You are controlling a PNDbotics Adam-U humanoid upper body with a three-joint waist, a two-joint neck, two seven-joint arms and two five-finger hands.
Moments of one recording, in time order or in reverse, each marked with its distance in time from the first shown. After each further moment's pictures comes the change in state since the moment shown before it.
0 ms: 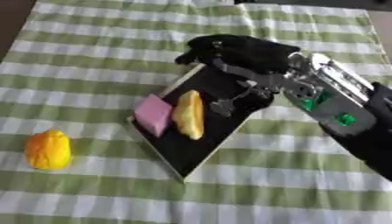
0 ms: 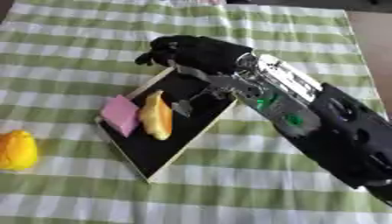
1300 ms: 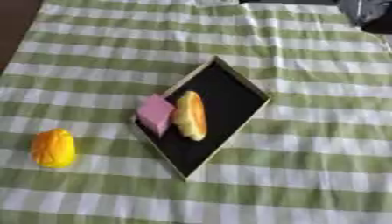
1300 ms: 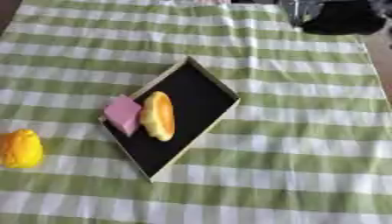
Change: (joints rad) left arm 0.099 0.408 -0.117 0.130 -0.245 0.033 -0.151; right arm 0.327 -0.280 -0.478 -0.110 -0.585 -0.122 -0.474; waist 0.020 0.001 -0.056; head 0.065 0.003
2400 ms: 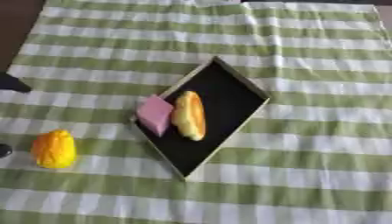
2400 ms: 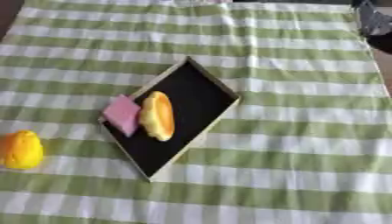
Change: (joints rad) left arm -0.009 0.249 -0.241 -0.024 -0.035 0.167 -0.598; right arm 0.183 0.009 -0.084 -0.001 0.070 -0.058 -0.242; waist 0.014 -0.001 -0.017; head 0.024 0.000
